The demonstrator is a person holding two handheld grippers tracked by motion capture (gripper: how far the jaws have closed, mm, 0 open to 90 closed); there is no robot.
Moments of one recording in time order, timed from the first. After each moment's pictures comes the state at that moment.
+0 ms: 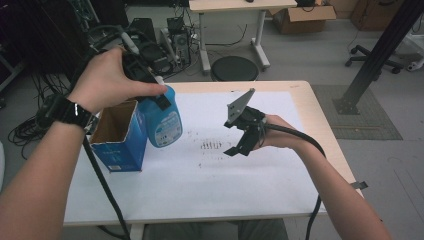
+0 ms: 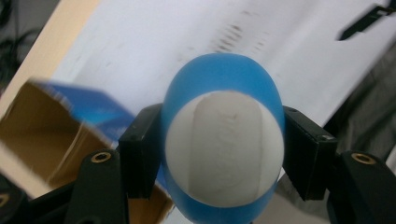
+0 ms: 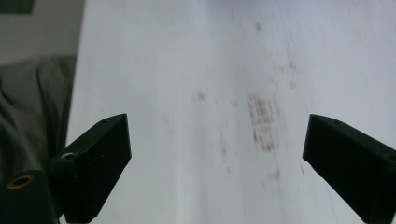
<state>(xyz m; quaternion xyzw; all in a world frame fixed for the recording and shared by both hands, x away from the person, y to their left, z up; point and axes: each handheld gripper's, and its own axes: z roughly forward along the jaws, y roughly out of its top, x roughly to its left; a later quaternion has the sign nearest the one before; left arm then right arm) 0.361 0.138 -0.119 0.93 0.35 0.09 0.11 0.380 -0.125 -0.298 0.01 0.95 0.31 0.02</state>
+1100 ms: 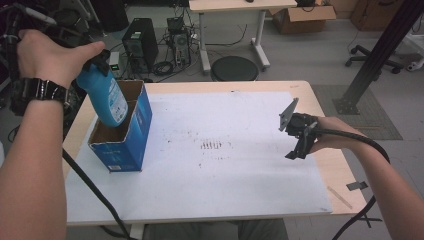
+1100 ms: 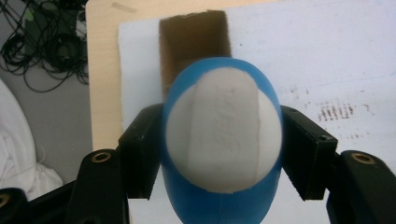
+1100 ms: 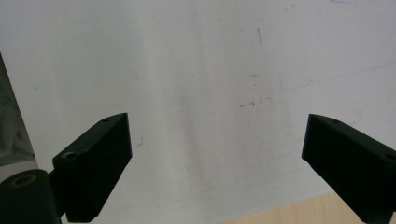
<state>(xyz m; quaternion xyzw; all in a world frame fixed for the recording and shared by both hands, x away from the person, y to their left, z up) 0.384 0.254 -0.097 0.72 0.67 0.16 0.13 0.387 -0.253 -0.319 0.09 0.99 0.10 0.05</state>
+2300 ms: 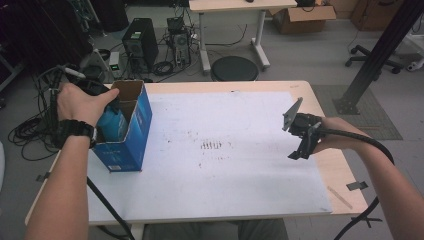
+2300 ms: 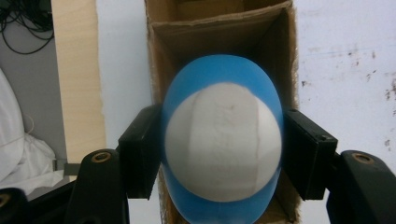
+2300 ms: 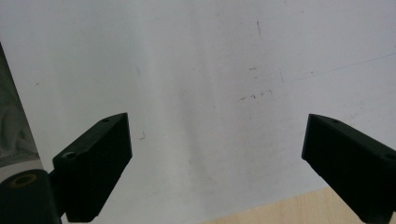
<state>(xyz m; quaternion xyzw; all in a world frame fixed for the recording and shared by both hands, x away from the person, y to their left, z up) 0.401 0.268 -0.220 0.72 0.68 0.12 0.08 0.386 -0.261 -0.318 0.10 0.99 0.11 0.05</state>
